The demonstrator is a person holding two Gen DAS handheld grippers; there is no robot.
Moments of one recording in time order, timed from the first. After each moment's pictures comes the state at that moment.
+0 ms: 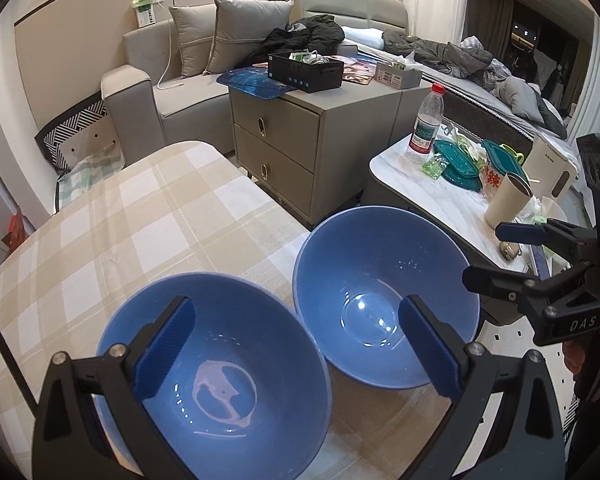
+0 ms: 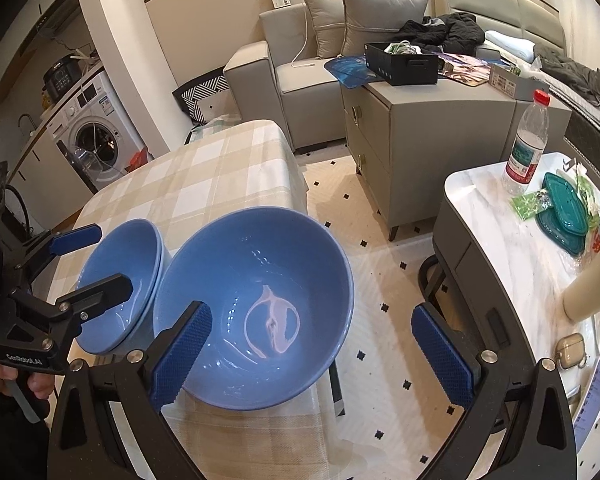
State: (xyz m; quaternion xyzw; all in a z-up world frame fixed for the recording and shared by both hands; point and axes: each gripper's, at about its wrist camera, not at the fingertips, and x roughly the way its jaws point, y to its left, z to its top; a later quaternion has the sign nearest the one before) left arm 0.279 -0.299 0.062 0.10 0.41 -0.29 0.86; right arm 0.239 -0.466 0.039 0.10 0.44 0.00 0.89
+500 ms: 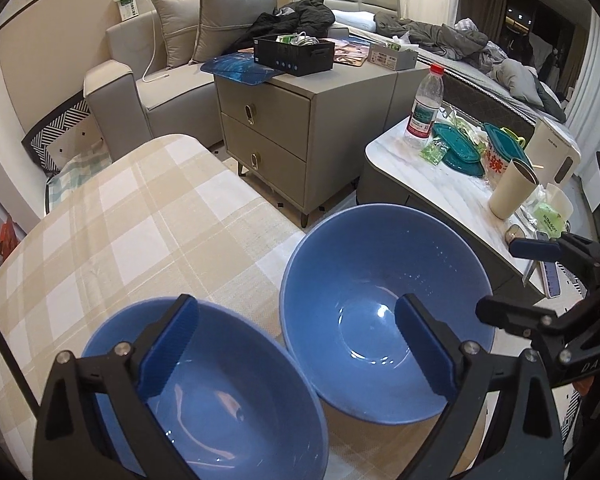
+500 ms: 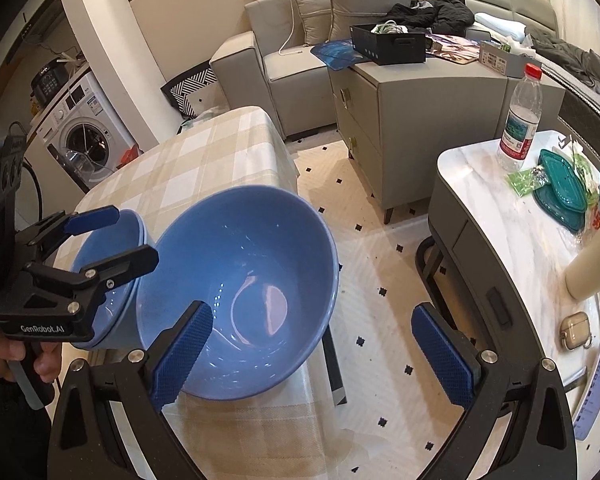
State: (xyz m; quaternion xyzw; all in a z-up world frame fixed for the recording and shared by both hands) left arm 0.303 -0.327 0.045 0.13 0.43 -0.30 0.84; right arm 0.237 -0.471 0.021 0.11 0.46 -0.01 0.88
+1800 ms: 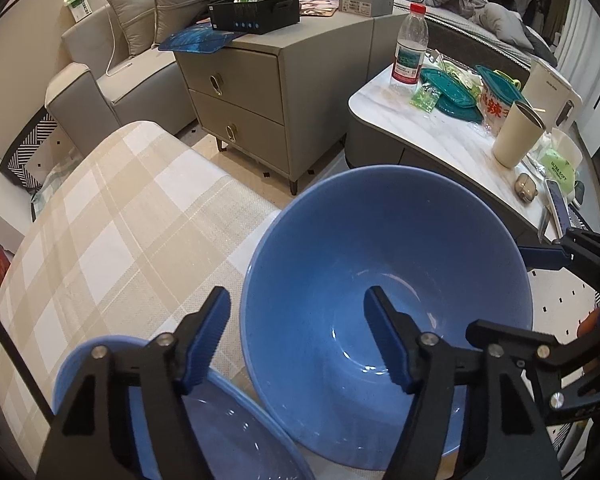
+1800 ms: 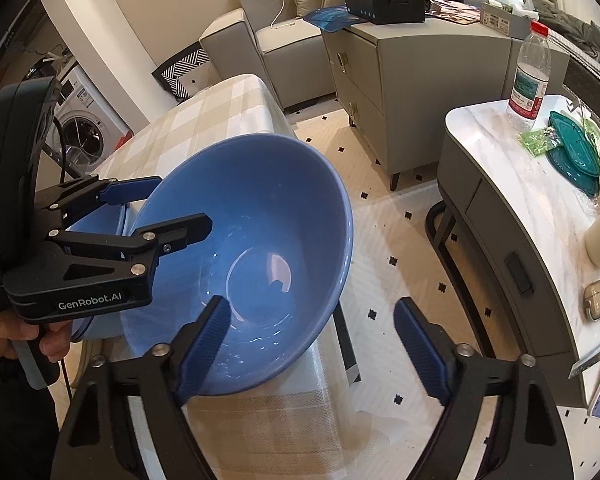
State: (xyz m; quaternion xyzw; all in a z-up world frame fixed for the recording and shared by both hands) left arm 0.323 -0.368 0.006 0.21 0.47 -0.32 0.80; right arm 0.245 -0.466 -0.015 0.14 0.50 -0.01 0.86
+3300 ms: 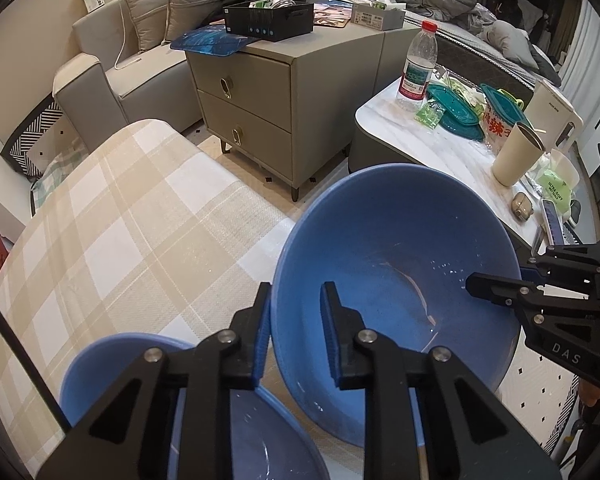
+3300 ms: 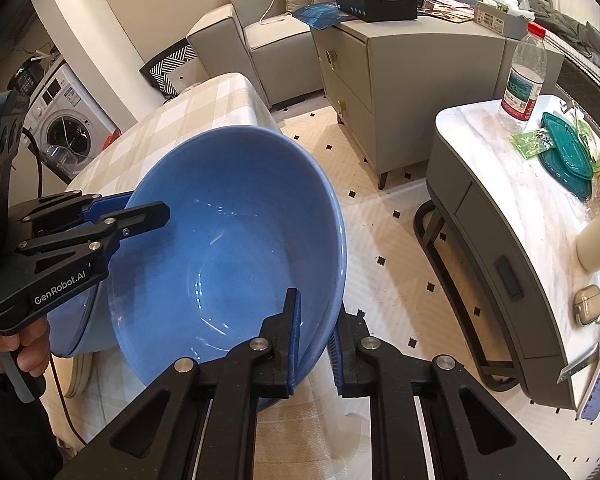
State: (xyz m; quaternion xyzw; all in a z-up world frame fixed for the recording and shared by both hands) left arm 0.328 -0.356 0.019 0.17 0.47 -0.32 0.81; right arm 0.255 -0.466 -0.008 0.13 0.51 -0.03 0.85
